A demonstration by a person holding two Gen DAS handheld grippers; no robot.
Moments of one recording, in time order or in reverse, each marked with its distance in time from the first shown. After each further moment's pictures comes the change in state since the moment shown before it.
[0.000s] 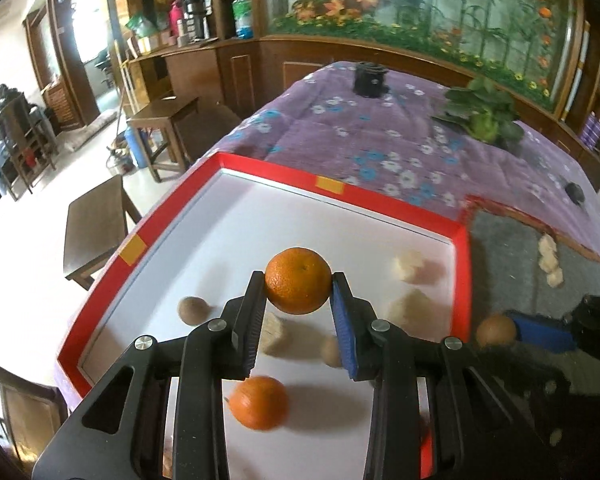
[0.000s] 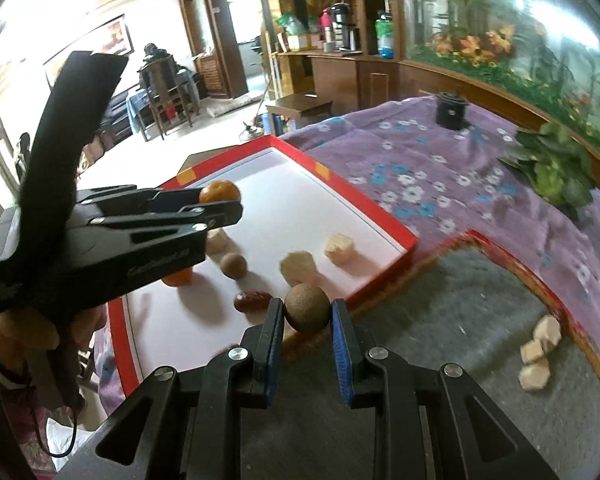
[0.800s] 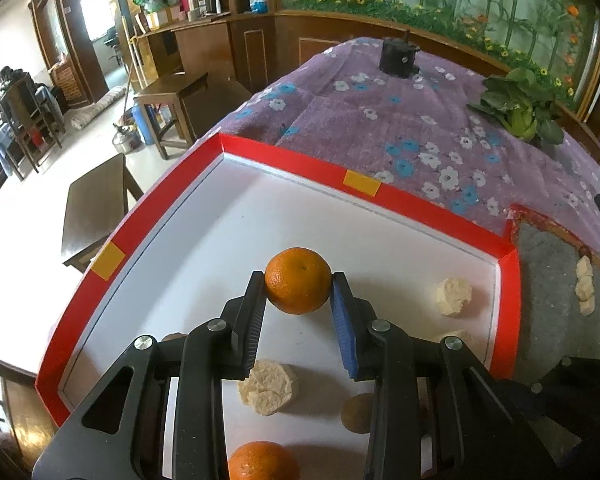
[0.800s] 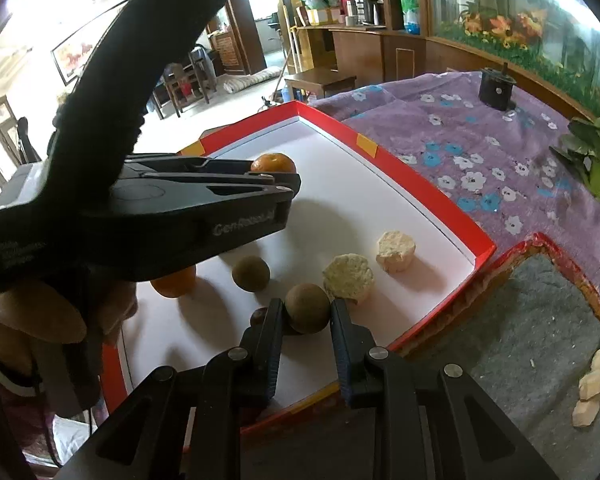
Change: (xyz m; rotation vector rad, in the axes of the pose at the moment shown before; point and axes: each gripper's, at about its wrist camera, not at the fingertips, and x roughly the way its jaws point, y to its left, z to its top) left arm 0.048 0.006 0.016 -0.034 0.090 0.039; right arm 0.055 0.006 0.010 0.011 0.079 0.071
